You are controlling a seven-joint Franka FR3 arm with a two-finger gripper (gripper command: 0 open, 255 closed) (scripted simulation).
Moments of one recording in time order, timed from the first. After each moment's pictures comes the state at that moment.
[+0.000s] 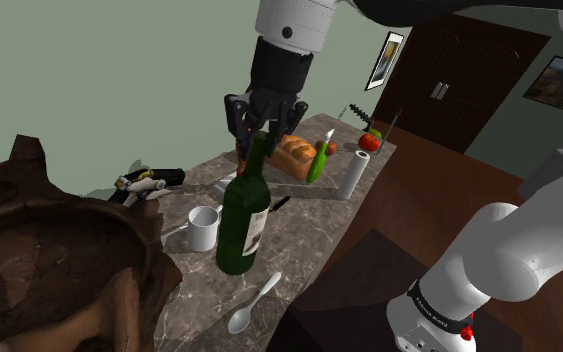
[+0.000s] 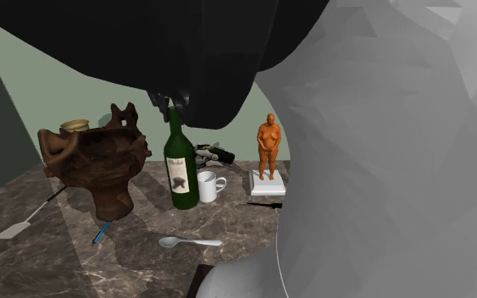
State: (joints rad) arm 0.06 -0.28 0.58 -1.98 0.15 1.81 0.72
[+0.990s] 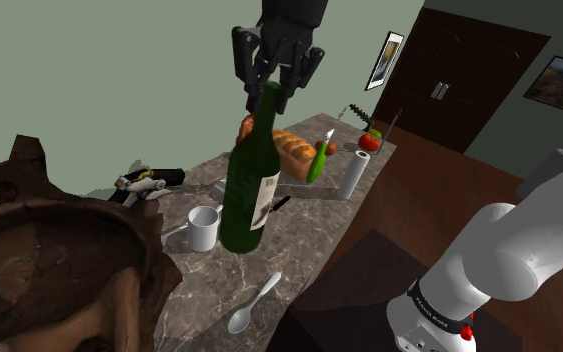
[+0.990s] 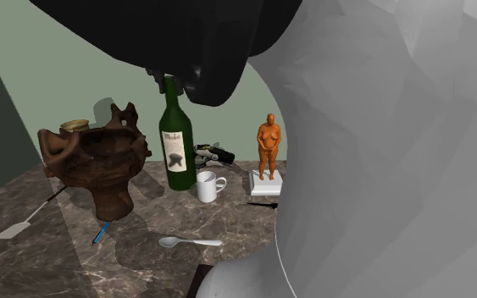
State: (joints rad) arm 0.05 -0.25 0.57 -1.75 0.13 1.61 0.73
